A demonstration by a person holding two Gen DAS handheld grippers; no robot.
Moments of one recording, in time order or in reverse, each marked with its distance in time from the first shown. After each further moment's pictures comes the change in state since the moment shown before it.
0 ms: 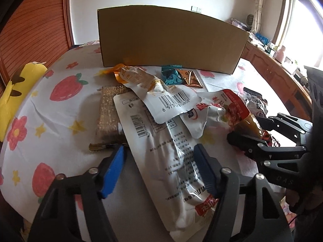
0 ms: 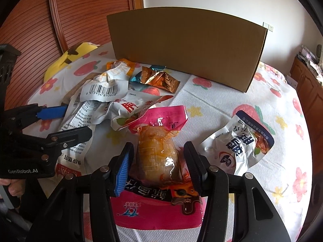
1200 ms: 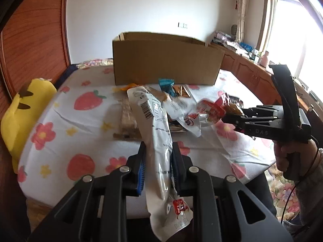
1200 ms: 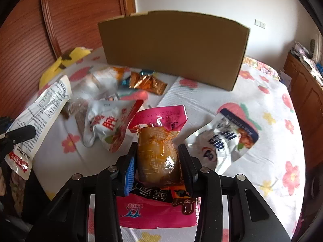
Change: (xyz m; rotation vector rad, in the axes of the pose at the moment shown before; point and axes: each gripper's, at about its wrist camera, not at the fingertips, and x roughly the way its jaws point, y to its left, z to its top) left arm -0.085 0.024 -0.025 0.072 -0.135 -0.058; right arm -0.019 -0.009 0.000 0.052 -0.014 -0.037
